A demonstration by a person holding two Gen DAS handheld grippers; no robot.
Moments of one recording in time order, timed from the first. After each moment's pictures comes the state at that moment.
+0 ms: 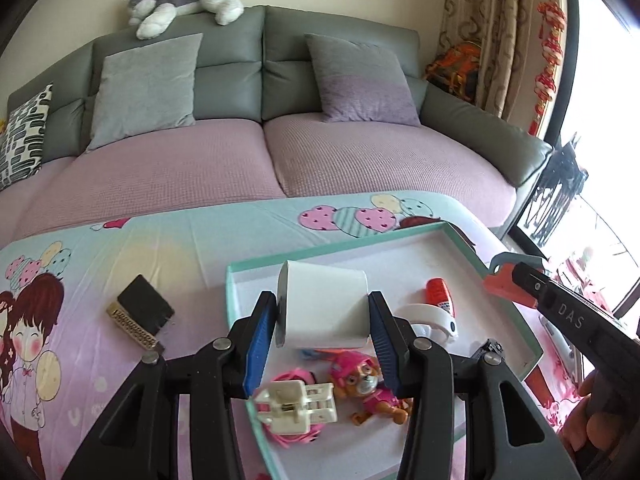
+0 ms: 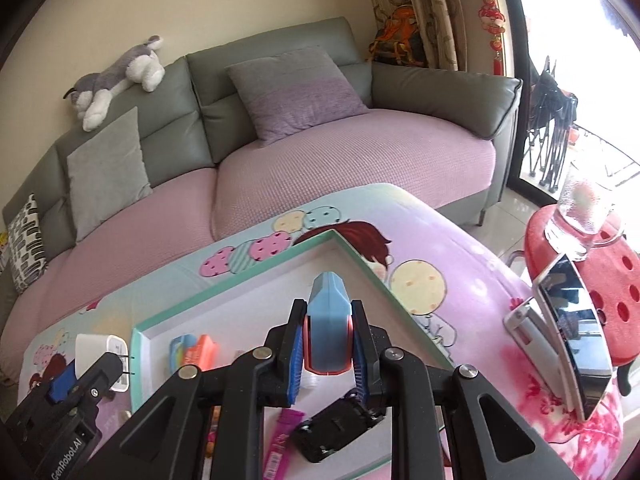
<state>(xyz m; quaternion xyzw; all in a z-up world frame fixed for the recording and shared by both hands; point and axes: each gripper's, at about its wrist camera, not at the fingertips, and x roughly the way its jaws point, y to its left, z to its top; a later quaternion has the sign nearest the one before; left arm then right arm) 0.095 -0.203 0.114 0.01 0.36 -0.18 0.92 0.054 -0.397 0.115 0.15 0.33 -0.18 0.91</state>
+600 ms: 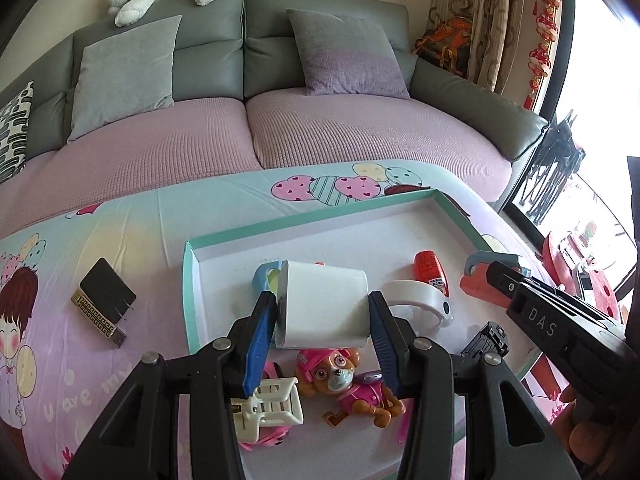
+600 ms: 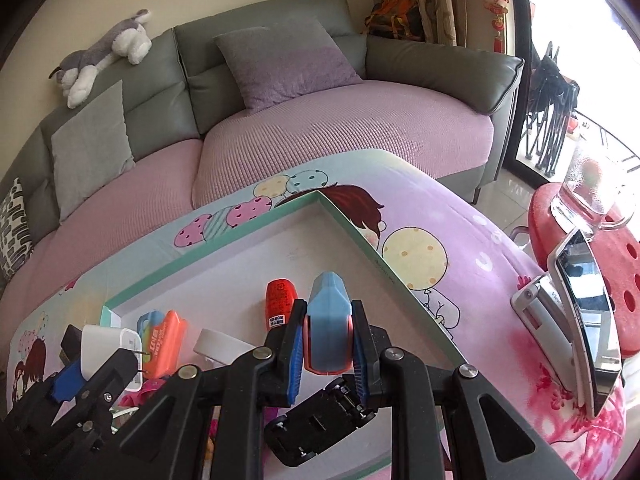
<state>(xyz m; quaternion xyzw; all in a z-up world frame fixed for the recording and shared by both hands) 0.103 -0.230 0.085 0.03 0.39 -0.19 0.90 0.070 -0.399 0.081 0.15 0.38 -0.18 0.90</state>
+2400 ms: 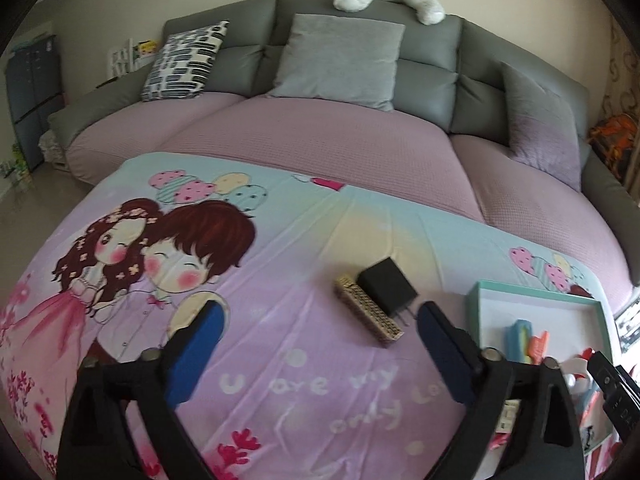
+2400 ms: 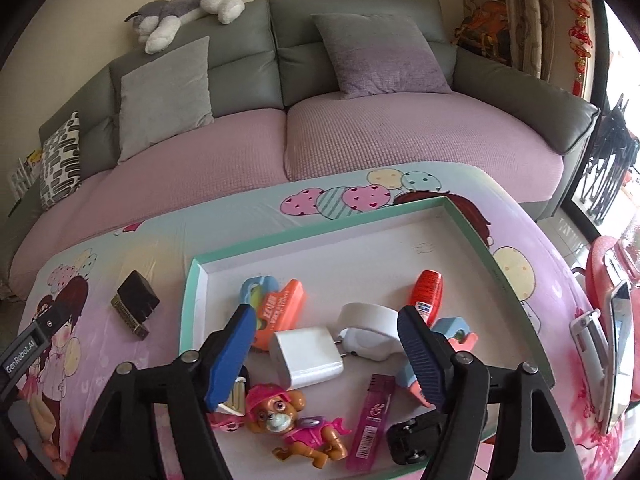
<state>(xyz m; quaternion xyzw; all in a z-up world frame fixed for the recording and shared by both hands) 0.104 -0.036 0.103 -0.08 0.37 0.11 0.92 0.087 -0.300 0.103 0.07 0.39 -0.06 0.91</state>
